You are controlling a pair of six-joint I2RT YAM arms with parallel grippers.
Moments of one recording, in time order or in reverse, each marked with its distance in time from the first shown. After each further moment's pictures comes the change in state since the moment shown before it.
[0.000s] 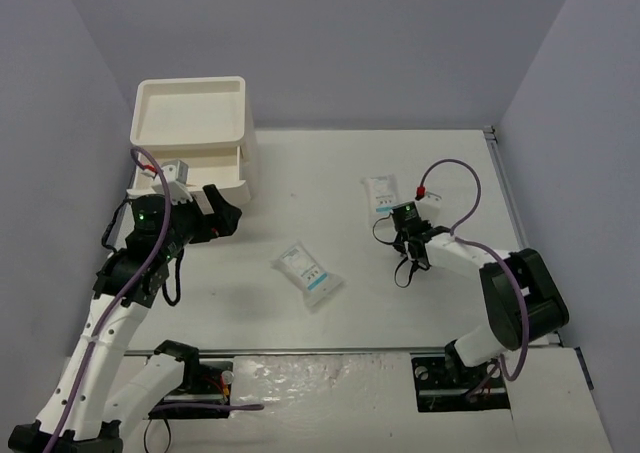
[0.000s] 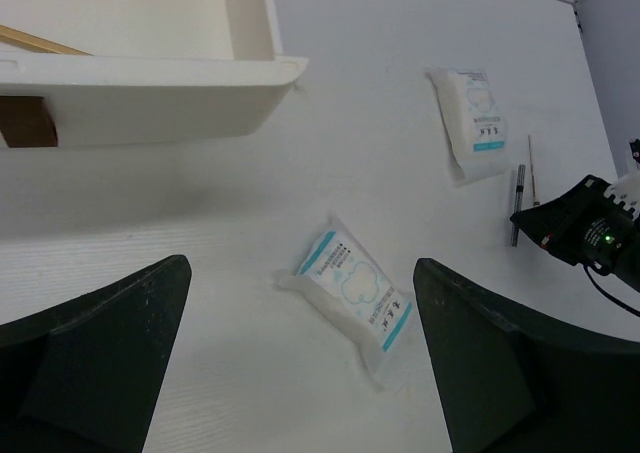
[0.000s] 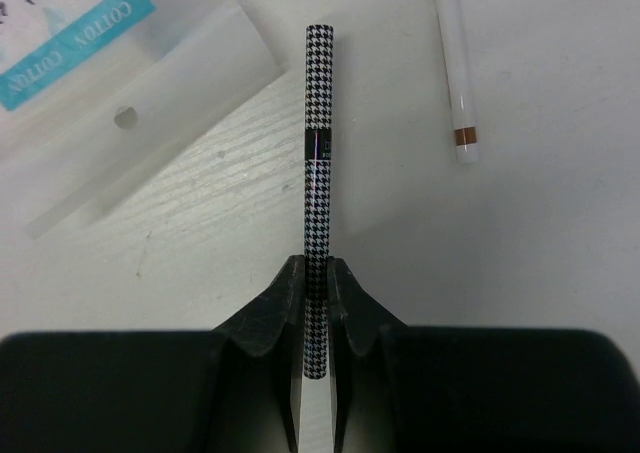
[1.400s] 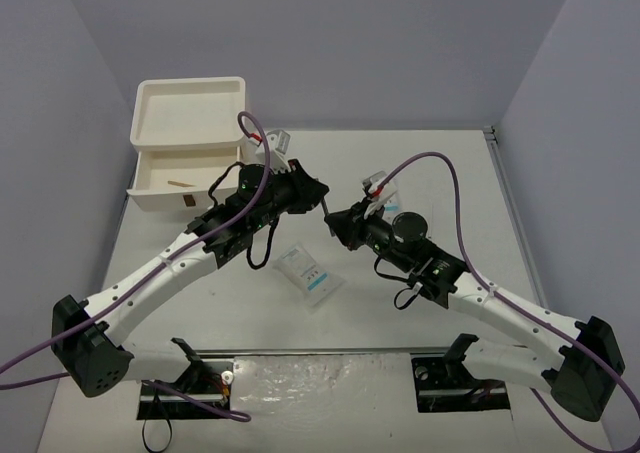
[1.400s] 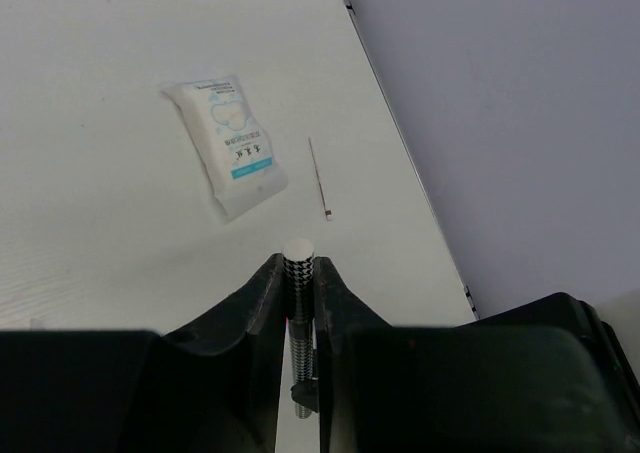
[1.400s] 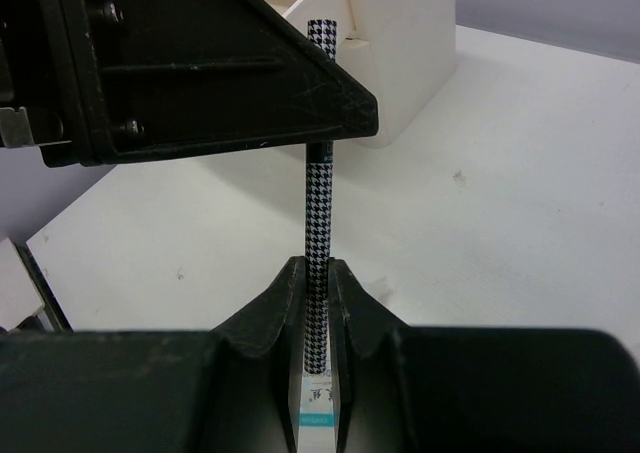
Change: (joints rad) left arm -0.499 0.476 0.208 0.441 -0.117 -0.261; right arm 0.412 -0.450 0.016 0.423 -0.438 -0.395
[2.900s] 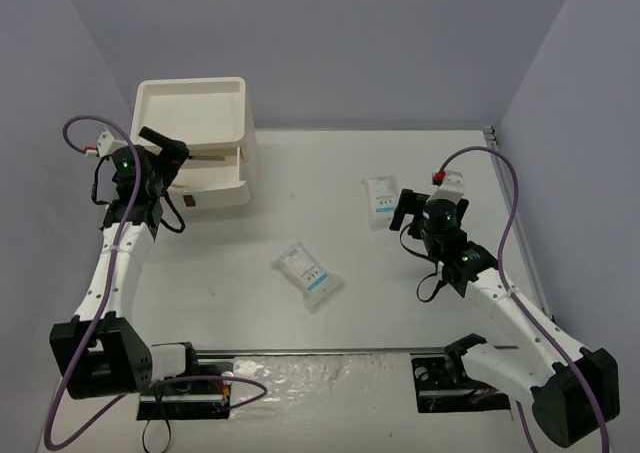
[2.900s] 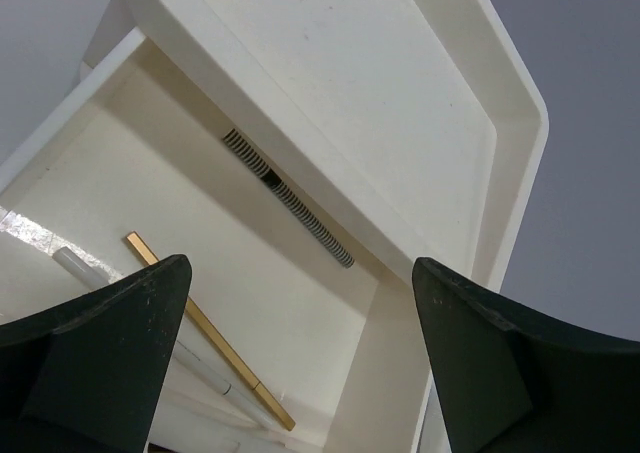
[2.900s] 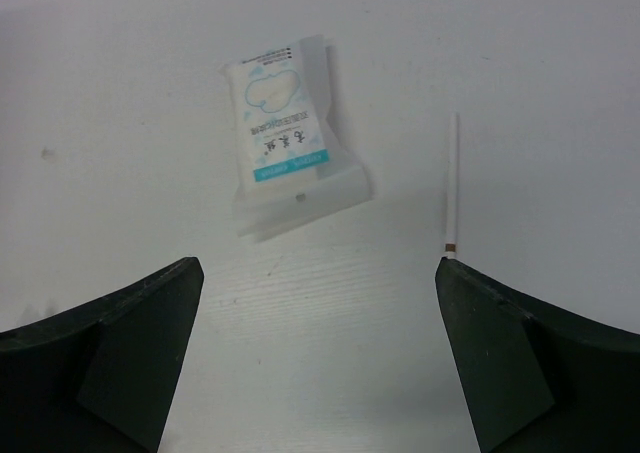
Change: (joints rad) left arm 0.839 -0.033 -0.100 0.002 -0.058 -0.145; right arm -0.393 -0.061 -0.026 -0.436 0.387 0.110
